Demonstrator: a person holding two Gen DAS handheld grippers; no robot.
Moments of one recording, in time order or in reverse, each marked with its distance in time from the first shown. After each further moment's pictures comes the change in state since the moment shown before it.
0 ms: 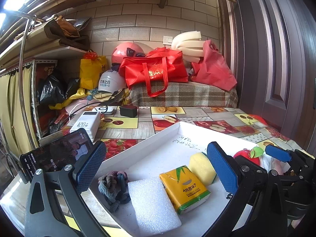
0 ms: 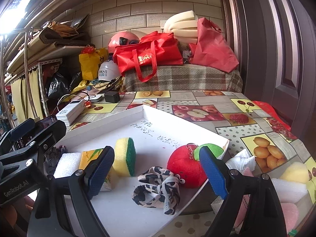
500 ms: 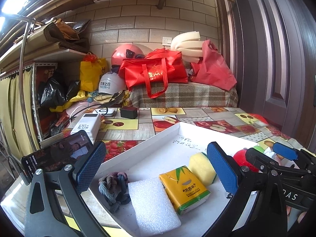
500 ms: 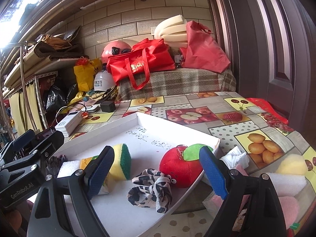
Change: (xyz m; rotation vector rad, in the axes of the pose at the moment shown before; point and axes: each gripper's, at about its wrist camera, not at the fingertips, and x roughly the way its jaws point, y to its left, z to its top) left arm -0.002 0.000 0.004 0.010 -0.010 0.007; right arm -0.012 -0.015 -0.003 0.081 -0.045 -0.004
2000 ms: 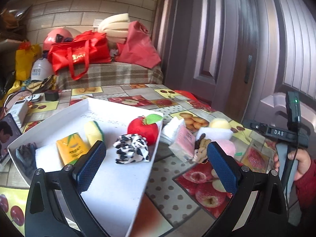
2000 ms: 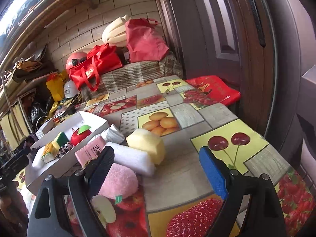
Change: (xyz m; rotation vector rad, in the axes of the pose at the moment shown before) left arm -0.049 -0.110 -0.025 0.105 0.150 -0.511; right arm -0.101 -0.208 -0.025 0.181 0.103 -0.054
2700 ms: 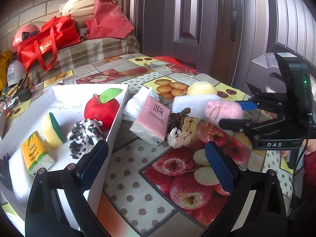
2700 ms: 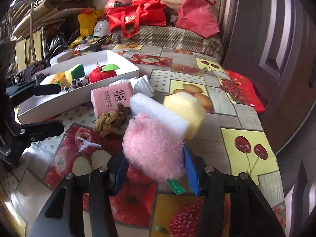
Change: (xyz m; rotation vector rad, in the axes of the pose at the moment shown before) left arm 0.060 -0.049 -0.003 0.127 0.243 -0.075; right arm 0.016 0.042 -0.020 -0.398 0.219 0.008
